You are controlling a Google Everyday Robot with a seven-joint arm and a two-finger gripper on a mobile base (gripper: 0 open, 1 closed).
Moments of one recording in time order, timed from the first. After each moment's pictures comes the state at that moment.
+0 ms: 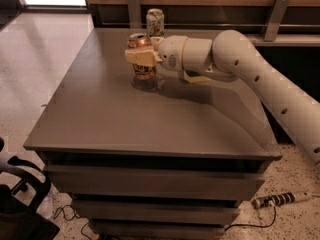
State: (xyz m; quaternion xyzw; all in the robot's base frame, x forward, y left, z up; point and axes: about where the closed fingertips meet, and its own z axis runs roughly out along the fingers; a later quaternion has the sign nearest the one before) arm 0.690 0.050 0.913 -0.40 0.62 0.37 0.56
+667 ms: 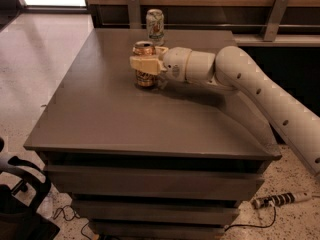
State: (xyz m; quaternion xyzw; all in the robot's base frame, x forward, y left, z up) arm 0.690 0.040 0.877 -0.37 0.63 0.40 0.55
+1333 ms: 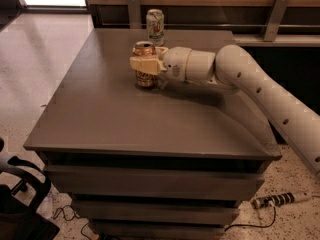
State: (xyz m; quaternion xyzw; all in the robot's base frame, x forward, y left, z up) arm 0.690 0.039 0.884 -0.37 0.63 0.40 0.55
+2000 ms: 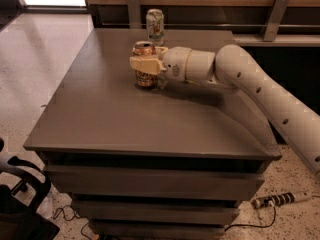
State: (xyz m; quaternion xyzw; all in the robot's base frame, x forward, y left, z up) arm 0.690 0.040 0.884 -0.37 0.63 0.40 0.55
